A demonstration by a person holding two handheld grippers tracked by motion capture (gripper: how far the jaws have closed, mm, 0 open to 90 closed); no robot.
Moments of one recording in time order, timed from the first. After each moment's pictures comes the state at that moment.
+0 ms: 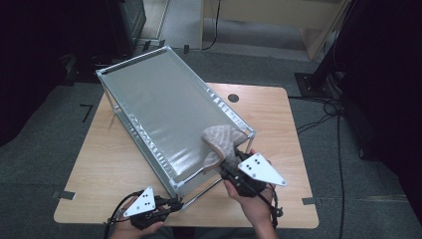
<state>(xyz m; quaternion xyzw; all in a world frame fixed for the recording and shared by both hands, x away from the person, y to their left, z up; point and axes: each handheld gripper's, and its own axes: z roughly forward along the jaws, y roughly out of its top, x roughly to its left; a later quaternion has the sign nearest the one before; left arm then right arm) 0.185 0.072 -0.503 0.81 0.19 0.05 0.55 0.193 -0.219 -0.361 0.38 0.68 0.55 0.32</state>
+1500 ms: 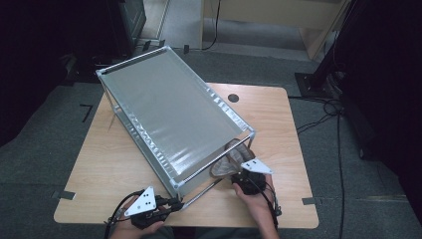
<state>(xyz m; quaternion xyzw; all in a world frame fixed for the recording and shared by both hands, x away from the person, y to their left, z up) 0.186 0.071 -0.504 0.81 0.19 0.05 0.55 0.237 -0.260 -0.493 0.52 0.73 0.38 0.23</state>
